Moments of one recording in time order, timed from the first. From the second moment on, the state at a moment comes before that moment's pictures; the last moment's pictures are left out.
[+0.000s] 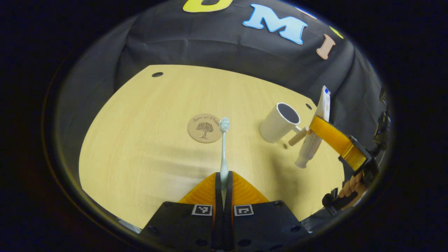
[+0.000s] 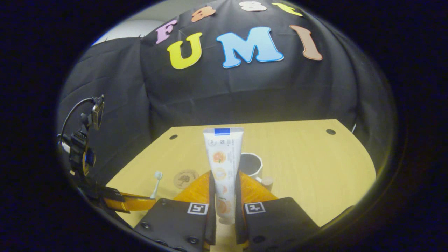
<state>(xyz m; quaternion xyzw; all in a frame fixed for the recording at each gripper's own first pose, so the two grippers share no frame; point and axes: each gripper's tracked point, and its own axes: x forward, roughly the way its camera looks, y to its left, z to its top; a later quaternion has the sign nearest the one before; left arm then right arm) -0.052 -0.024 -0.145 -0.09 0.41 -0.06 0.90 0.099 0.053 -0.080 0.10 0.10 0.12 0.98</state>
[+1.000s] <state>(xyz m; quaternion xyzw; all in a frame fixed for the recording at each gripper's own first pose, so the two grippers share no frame) -0.052 -0.044 -0.131 -0.10 0.40 -0.05 0.91 0.157 0.029 -0.007 0.11 -0.10 0.12 0.98</state>
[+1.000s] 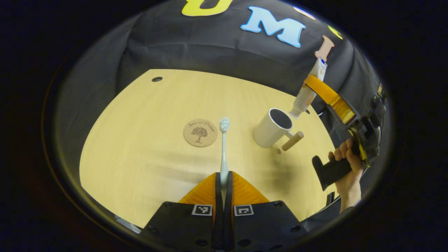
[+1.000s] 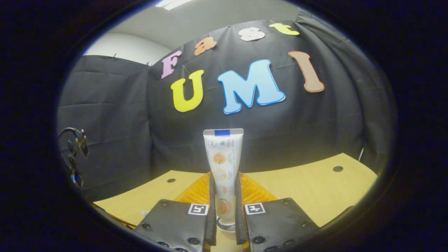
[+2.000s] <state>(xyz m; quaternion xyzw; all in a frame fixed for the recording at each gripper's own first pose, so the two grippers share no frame) -0.049 -0.043 -0.127 -0.11 0.39 -0.04 0.91 0.196 0.049 -0.112 0.06 0.07 0.13 0.99</state>
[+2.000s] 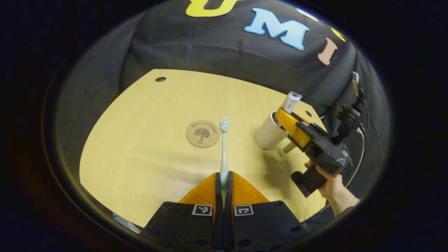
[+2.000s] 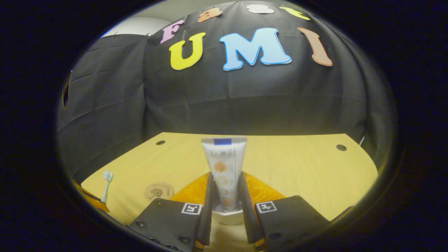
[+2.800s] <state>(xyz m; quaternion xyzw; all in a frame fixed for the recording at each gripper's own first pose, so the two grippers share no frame) -0.043 -0.048 -0.124 -0.12 0.38 -0.04 0.92 0.156 0.023 -0.039 0.03 -0.02 0.09 1.00</state>
